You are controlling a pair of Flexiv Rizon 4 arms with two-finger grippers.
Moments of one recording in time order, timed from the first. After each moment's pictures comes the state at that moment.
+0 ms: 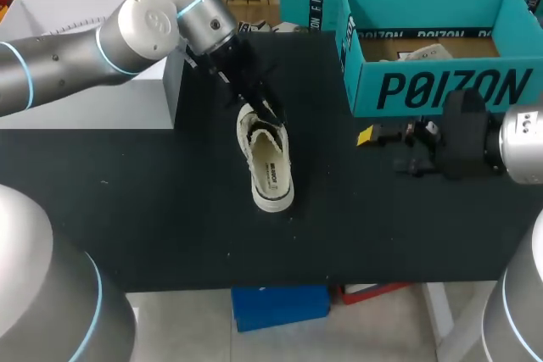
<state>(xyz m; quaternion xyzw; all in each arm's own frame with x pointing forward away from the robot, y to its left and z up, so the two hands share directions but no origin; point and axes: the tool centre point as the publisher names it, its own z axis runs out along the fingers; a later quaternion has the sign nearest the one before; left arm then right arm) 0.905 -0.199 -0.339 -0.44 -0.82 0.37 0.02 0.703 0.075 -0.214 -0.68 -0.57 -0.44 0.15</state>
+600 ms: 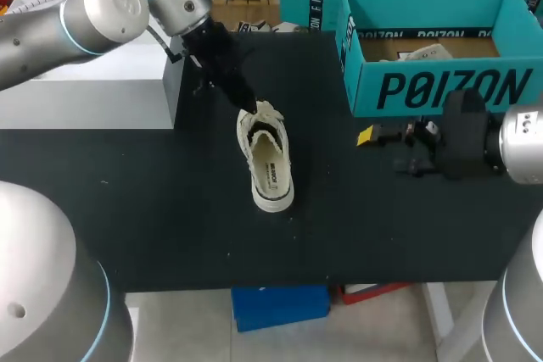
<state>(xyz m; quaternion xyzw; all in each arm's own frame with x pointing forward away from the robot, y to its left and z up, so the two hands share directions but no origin) 0.904 -0.142 -0.312 -0.45 -0.84 0.31 0.01 0.703 0.075 -0.214 -0.68 -0.57 -0.44 0.15</state>
